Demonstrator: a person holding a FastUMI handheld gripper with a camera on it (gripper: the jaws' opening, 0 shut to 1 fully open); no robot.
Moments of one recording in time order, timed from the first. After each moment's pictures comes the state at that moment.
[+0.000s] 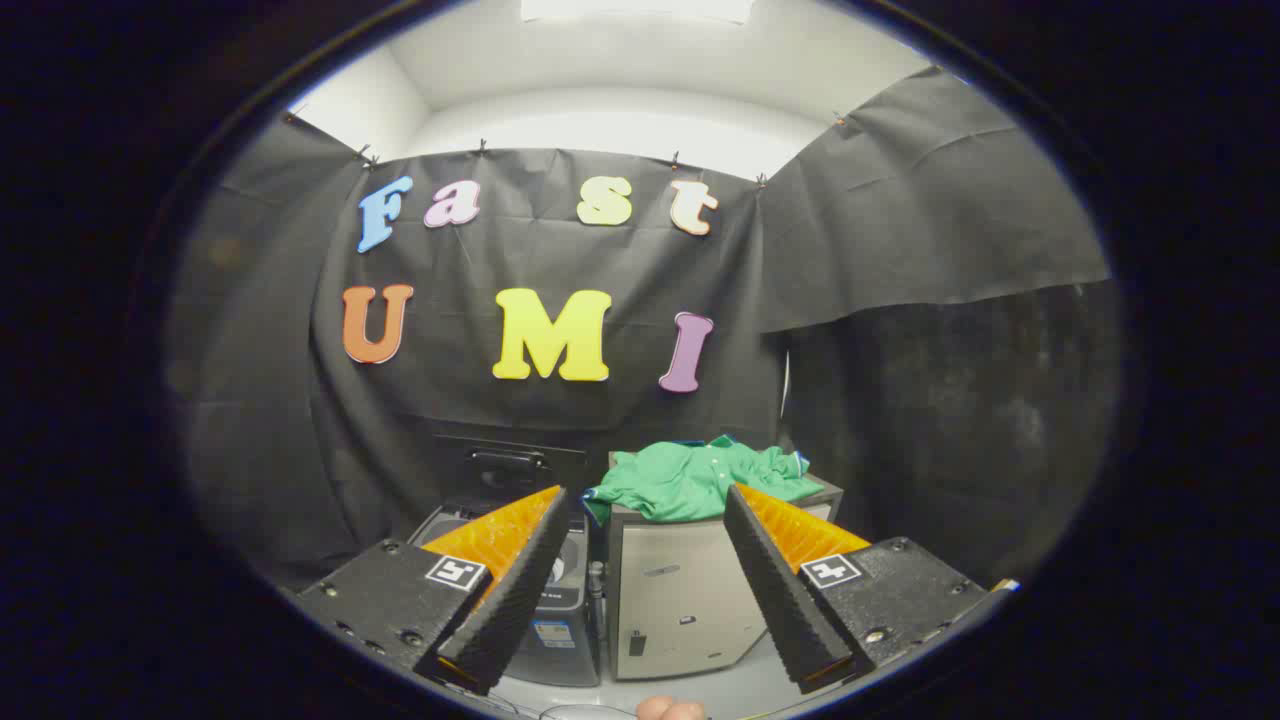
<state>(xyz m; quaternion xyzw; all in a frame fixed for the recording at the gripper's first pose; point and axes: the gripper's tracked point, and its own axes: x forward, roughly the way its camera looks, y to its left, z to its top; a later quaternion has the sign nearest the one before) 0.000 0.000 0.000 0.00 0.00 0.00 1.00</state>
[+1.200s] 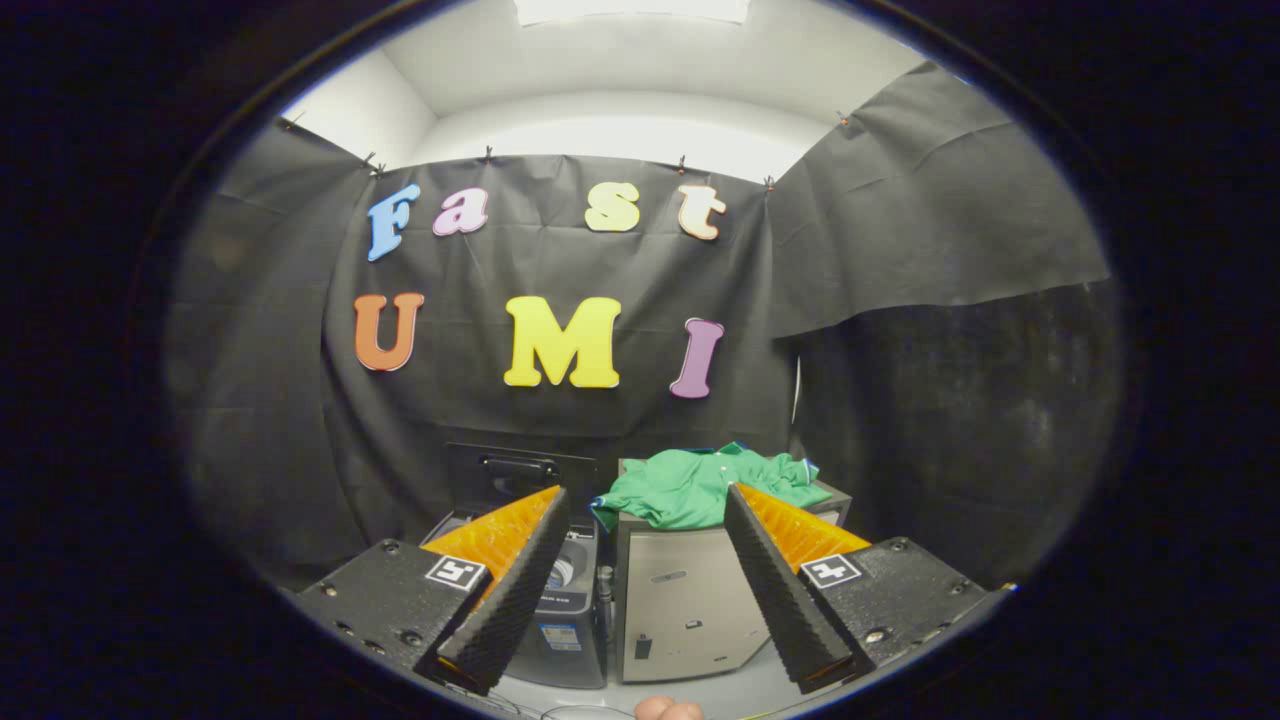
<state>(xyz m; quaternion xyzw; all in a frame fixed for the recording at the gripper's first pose) -0.002 -0.004 0.007 0.01 0.00 0.02 1.00</state>
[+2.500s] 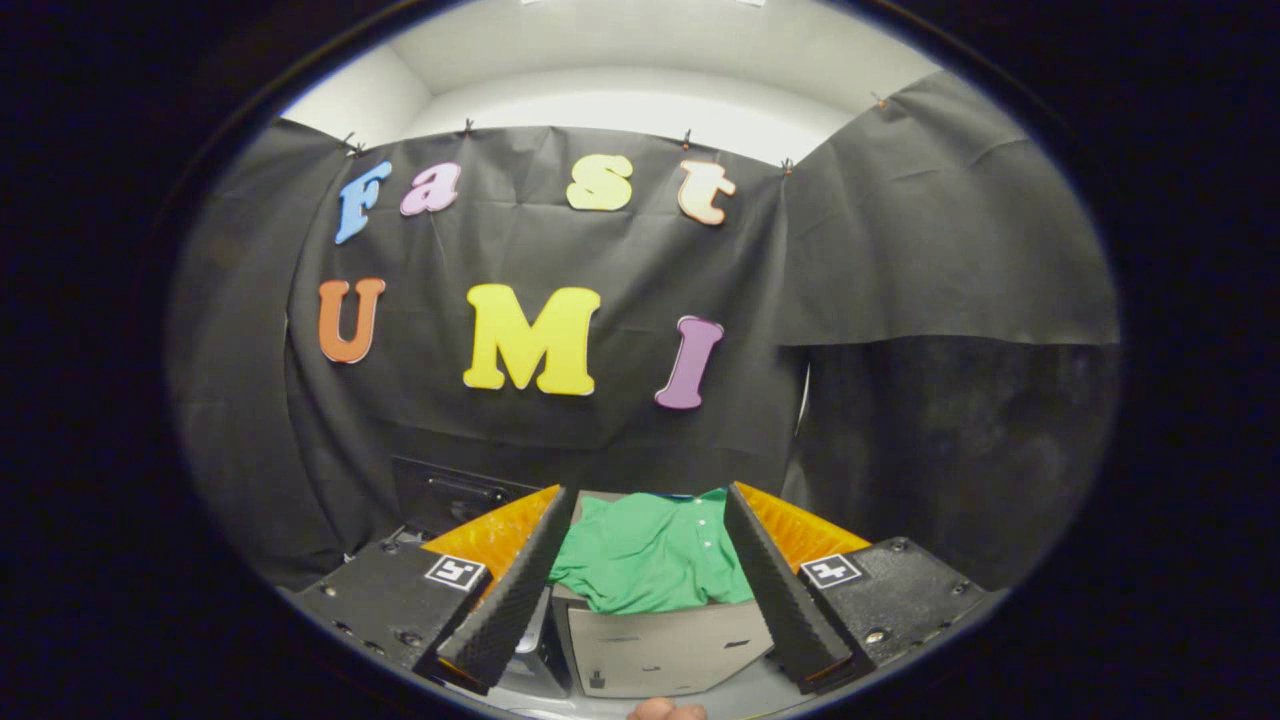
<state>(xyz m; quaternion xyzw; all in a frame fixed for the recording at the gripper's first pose) 0.189 -0.063 0.068 -0.02 0.05 0.02 1.00</state>
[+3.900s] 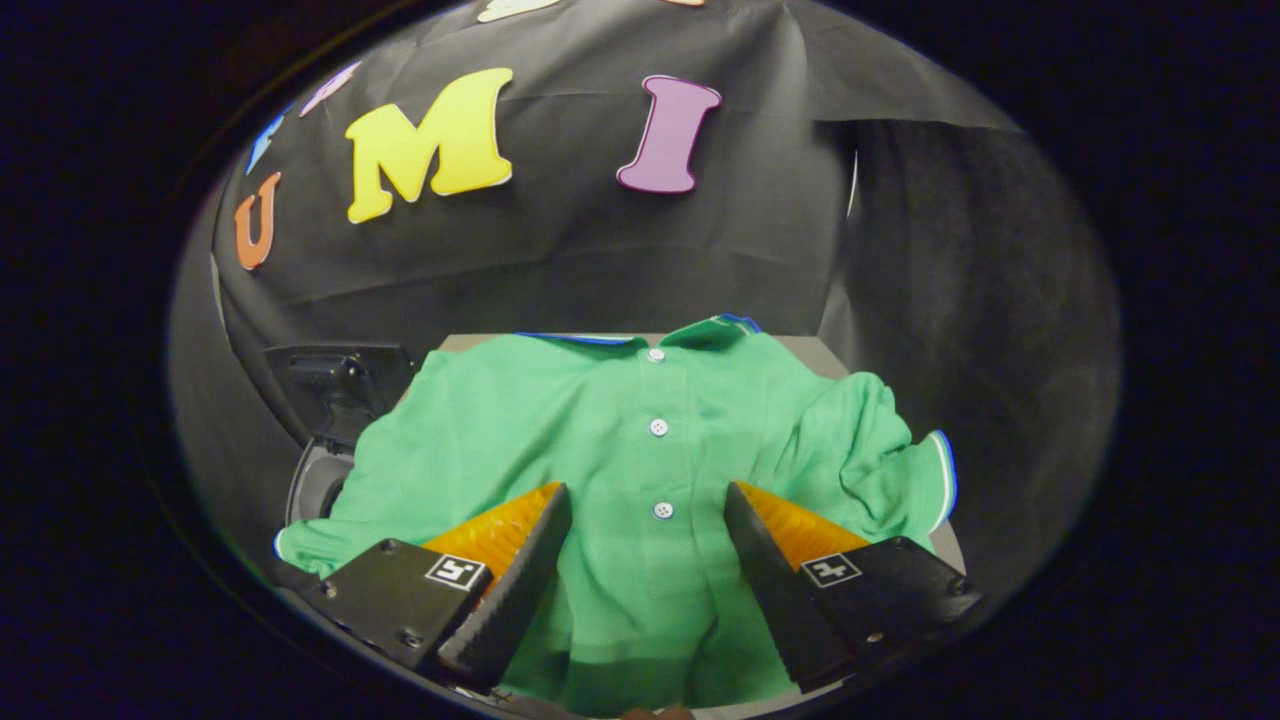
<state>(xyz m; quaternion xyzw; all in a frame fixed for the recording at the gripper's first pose) 0.404 -0.142 -0.118 0.00 0.32 0.02 0.95</state>
